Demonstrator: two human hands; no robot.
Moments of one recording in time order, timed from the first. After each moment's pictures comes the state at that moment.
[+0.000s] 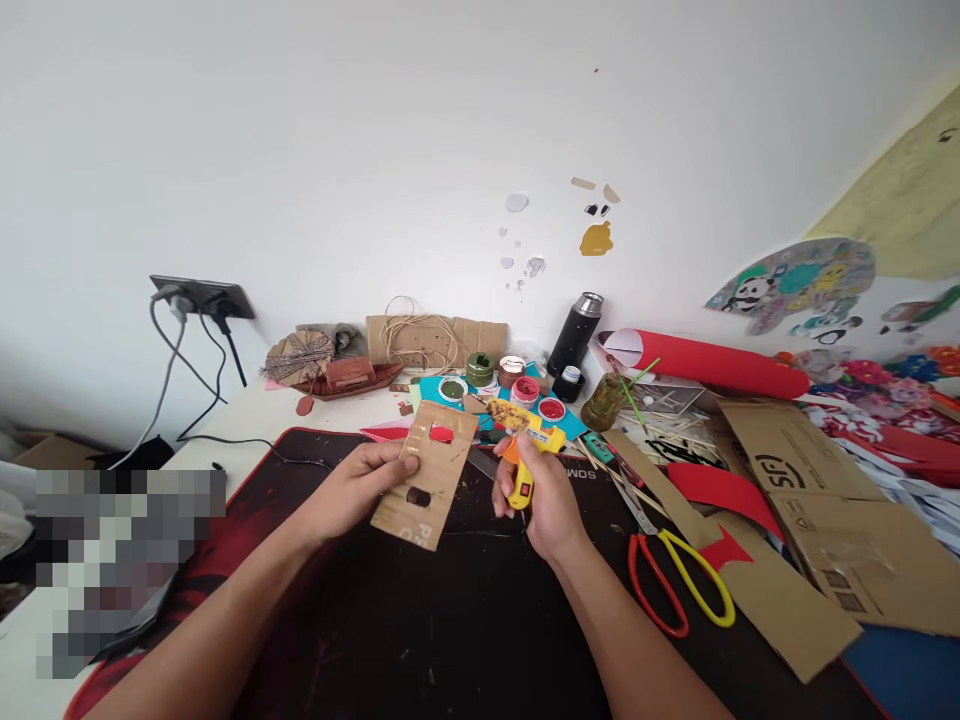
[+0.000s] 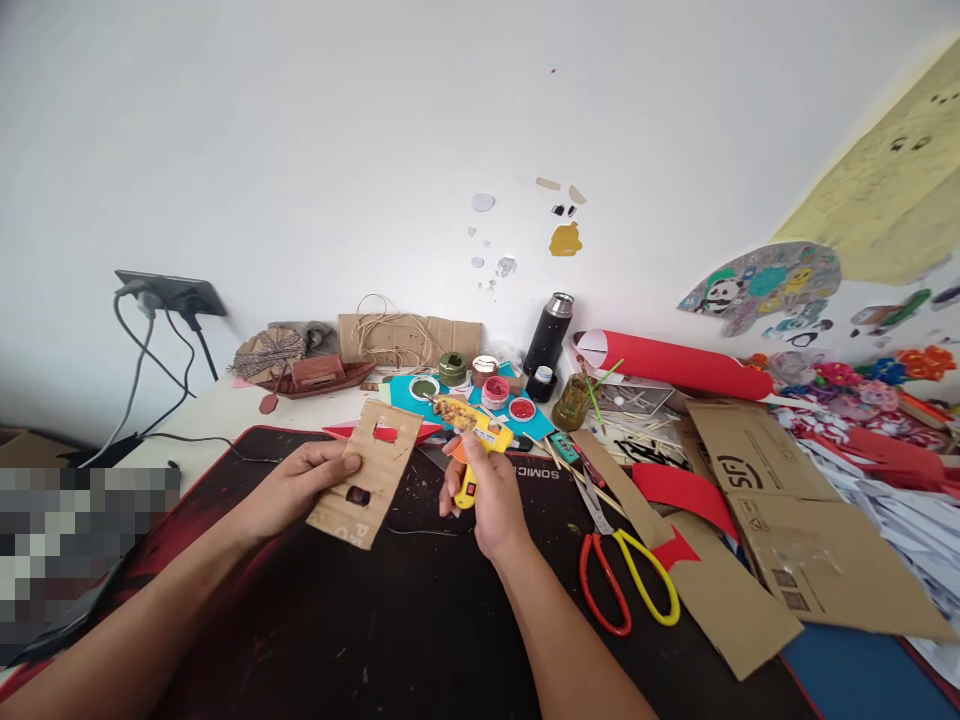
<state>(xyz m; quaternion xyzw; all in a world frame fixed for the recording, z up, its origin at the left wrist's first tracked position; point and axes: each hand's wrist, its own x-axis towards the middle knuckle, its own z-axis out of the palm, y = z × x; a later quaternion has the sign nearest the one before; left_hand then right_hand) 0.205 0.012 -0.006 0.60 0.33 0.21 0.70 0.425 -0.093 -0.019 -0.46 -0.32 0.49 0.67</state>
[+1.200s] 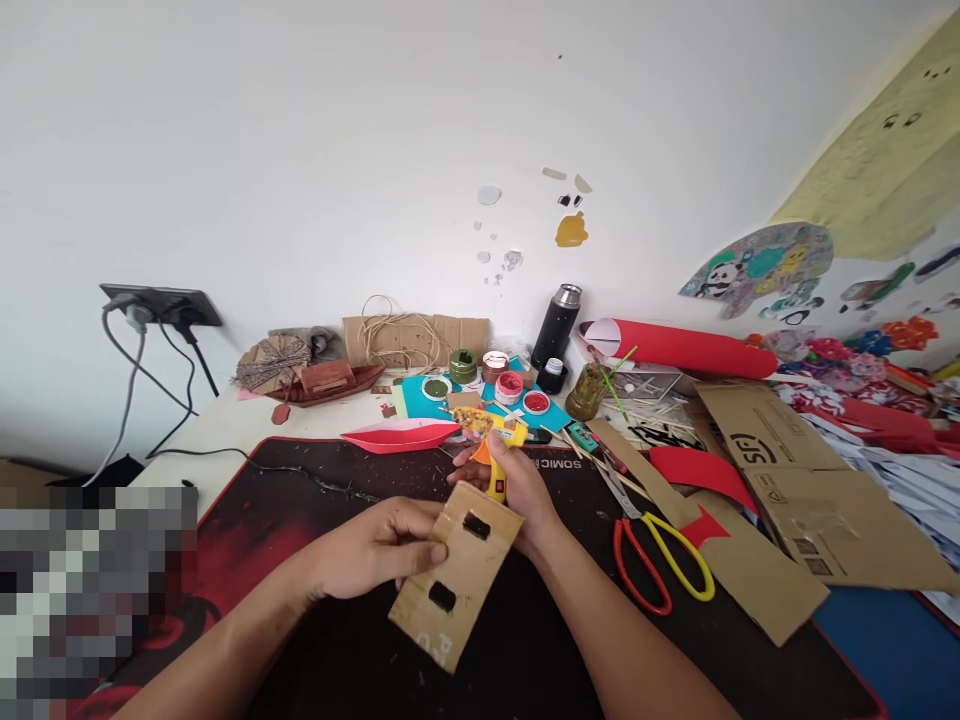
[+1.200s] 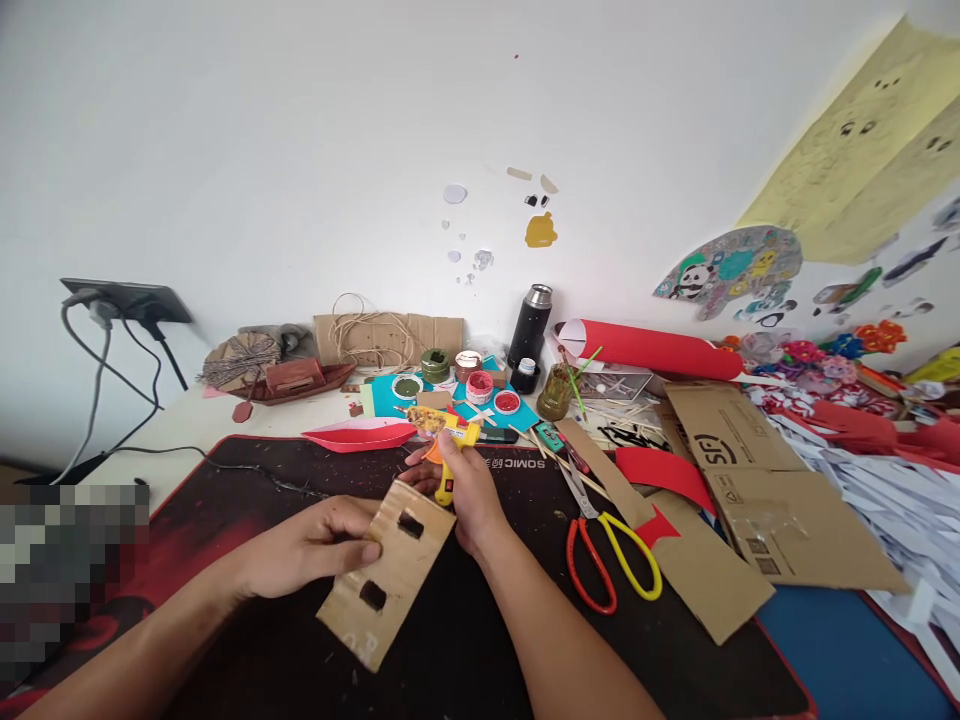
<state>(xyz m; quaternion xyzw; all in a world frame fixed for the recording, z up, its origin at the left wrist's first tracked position) 0.229 -0.023 -0.004 0.75 0.09 0.06 0.65 0.422 -0.084 -0.028 -0.46 -0.24 0.57 0.64</state>
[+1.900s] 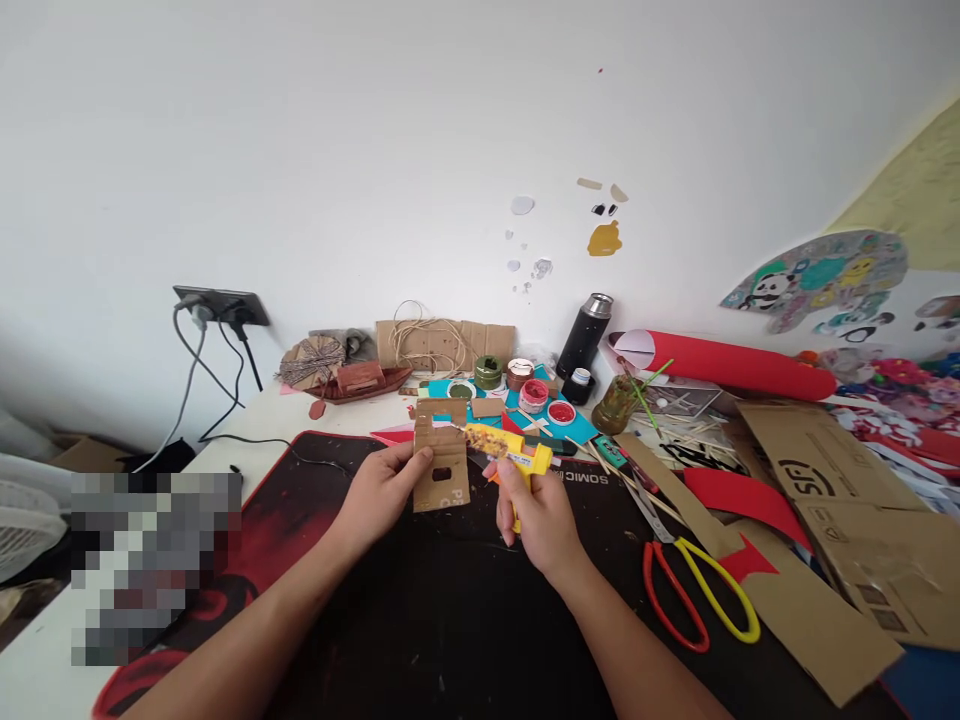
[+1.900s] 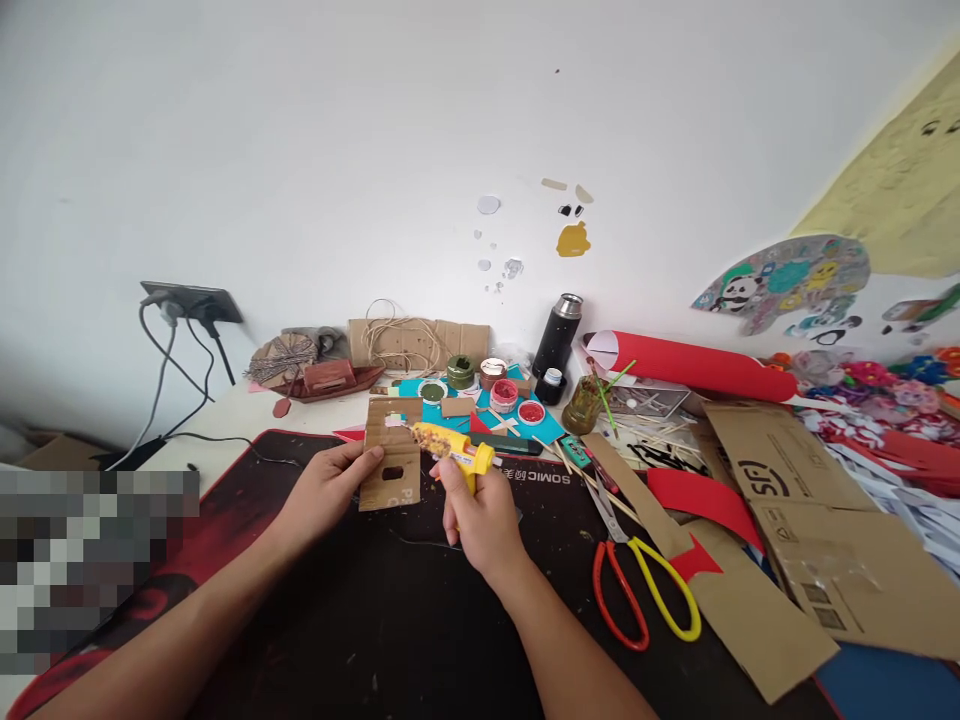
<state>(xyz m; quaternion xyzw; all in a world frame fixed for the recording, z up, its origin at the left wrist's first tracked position) 0.226 0.007 -0.021 0.65 0.41 0.32 0.56 0.414 -0.101 -0.028 -0.54 -0.42 0.43 0.59</state>
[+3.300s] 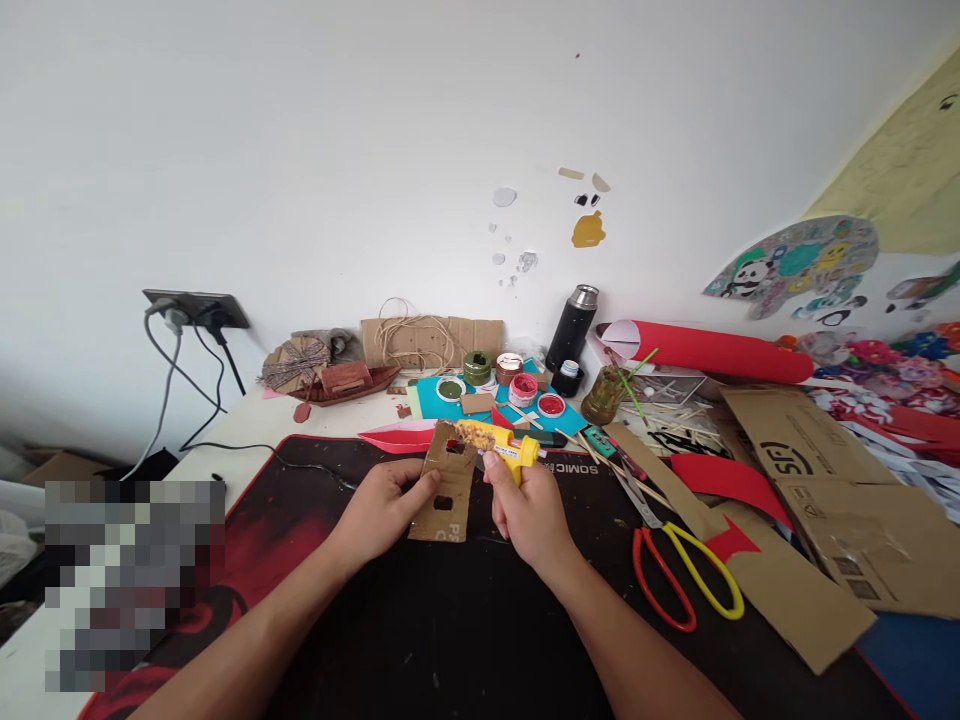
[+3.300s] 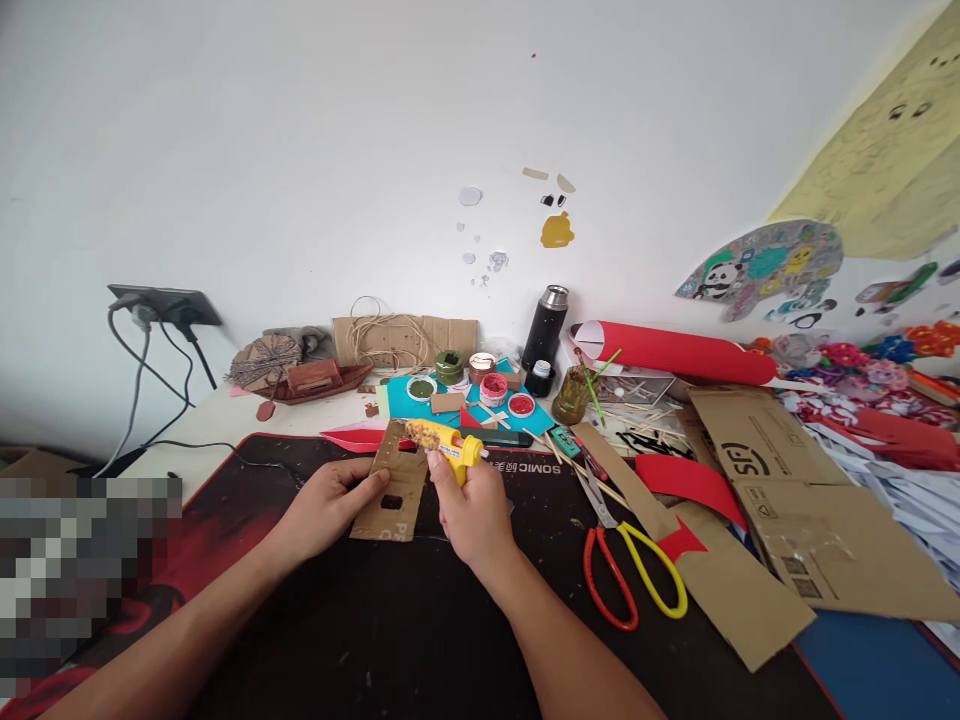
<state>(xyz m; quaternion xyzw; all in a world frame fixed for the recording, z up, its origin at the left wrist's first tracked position) 0.228 -0.007 -0.021 0.72 0.38 0.23 0.53 0.411 -0.101 -0.024 -0.64 -0.43 0.34 0.54</state>
